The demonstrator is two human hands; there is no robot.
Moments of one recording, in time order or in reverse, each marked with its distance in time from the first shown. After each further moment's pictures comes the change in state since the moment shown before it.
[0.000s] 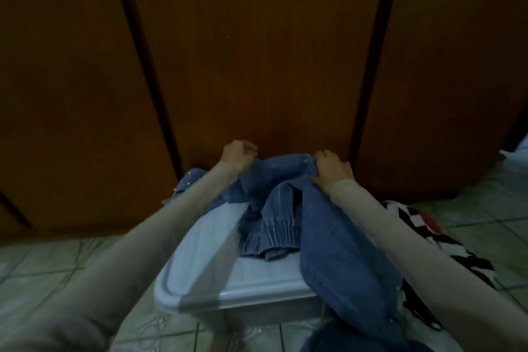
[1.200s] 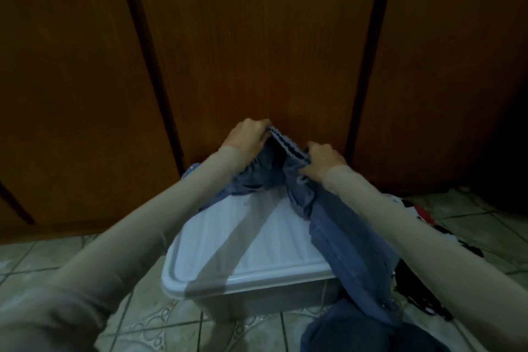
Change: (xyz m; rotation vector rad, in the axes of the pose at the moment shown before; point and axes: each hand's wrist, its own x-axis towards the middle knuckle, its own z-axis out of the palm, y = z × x) left_hand -0.034 0.039 -0.024 0.568 0.059 0.537; right_hand -0.033 -0.029 -0.034 0.173 -0.099 -0.008
